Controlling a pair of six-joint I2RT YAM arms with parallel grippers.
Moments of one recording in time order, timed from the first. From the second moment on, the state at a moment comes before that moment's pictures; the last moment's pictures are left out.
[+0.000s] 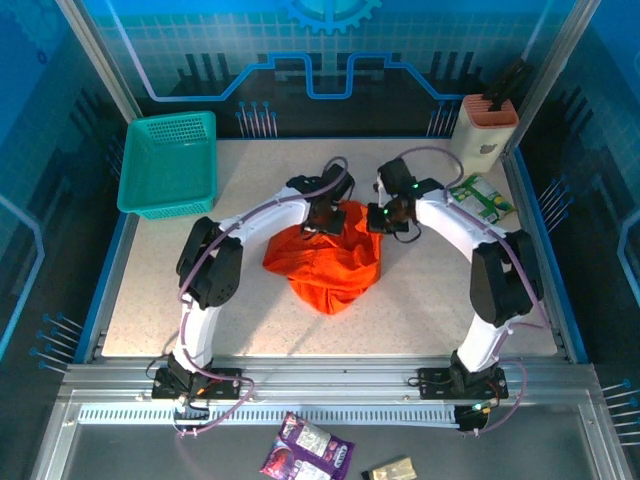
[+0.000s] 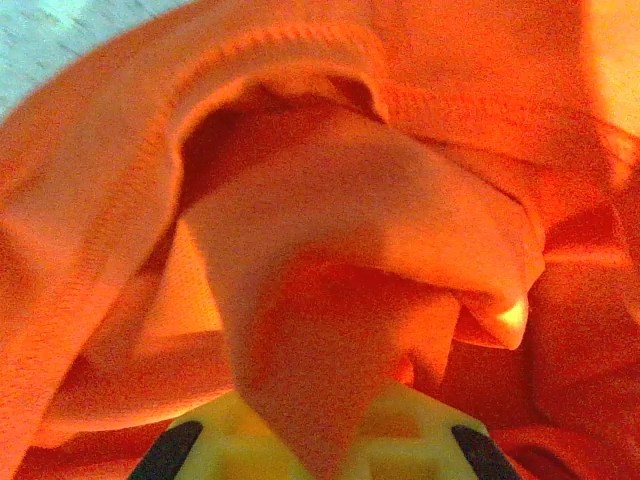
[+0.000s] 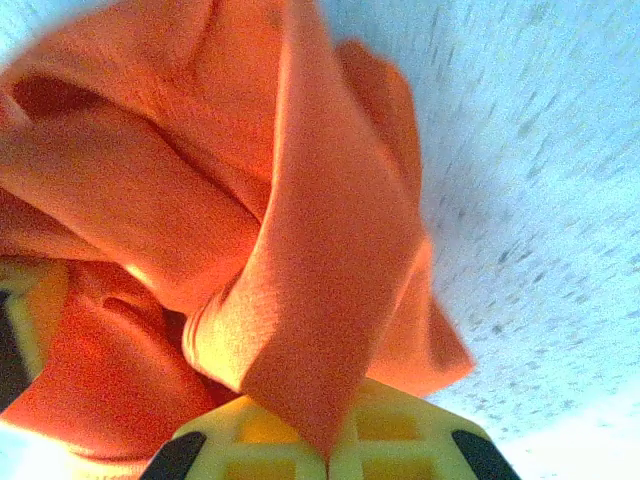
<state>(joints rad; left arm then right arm) -0.61 2.05 1.75 -0.88 -0.06 -0.43 0.36 1.73 1.38 -0.77 -0.18 0.40</state>
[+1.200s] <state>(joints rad) -0.19 1.50 1.10 -0.62 0.21 -0.50 0.25 1.51 1.17 -0.88 -0.01 0.31</state>
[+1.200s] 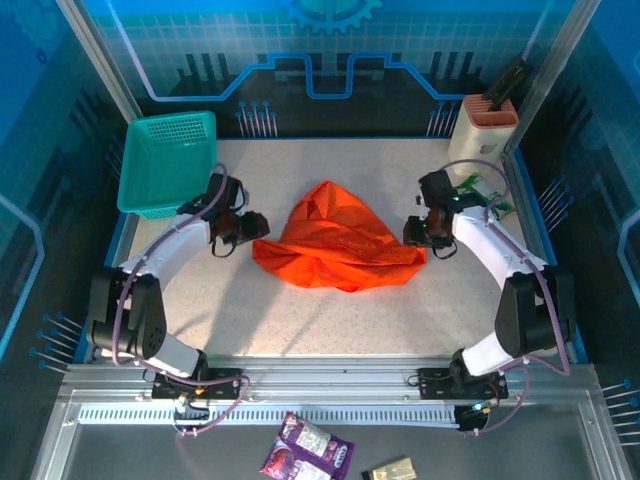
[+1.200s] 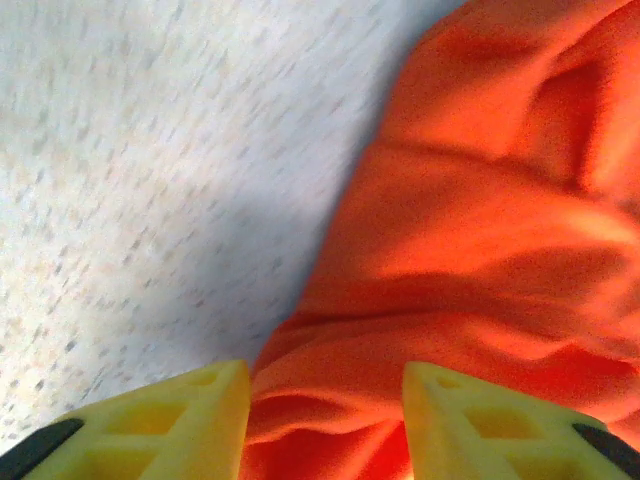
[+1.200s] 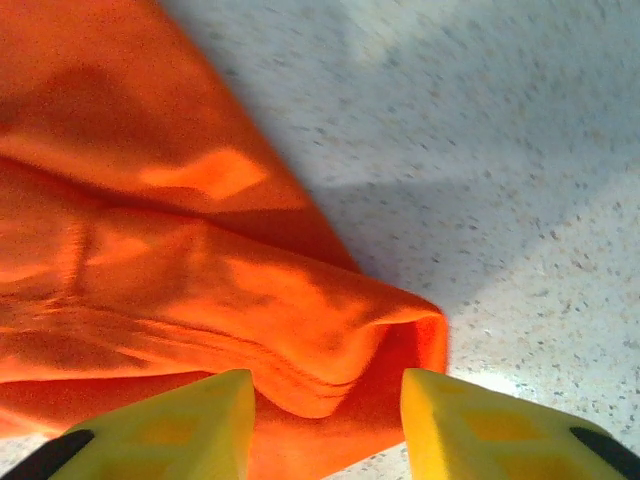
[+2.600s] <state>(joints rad) -0.66 1.65 0.98 -0.52 -0.03 -0.56 0.35 1.73 1.65 -0.87 -0.12 0.28</state>
